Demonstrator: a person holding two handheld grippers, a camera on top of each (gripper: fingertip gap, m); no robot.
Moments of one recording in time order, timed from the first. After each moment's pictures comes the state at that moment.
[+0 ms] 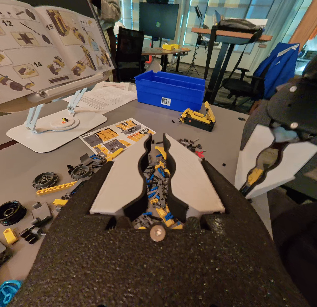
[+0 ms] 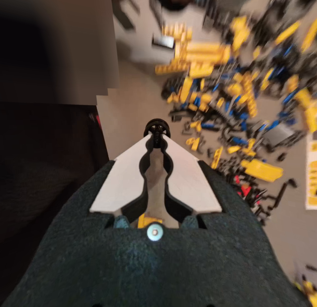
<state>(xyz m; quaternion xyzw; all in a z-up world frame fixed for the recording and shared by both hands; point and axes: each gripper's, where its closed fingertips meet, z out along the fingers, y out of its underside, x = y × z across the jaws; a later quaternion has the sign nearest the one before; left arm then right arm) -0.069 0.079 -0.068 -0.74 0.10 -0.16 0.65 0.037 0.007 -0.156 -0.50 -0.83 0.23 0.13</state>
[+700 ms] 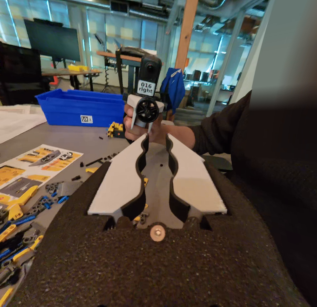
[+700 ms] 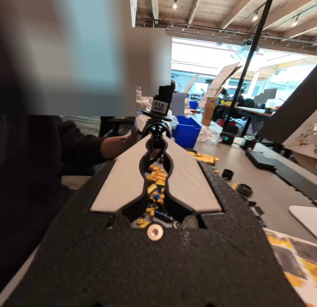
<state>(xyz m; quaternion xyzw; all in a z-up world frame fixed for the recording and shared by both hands) 0.003 0.043 -0.060 -0.63 0.25 -0.36 0.63 0.019 0.078 -0.042 -0.21 -0.62 0.68 0.34</state>
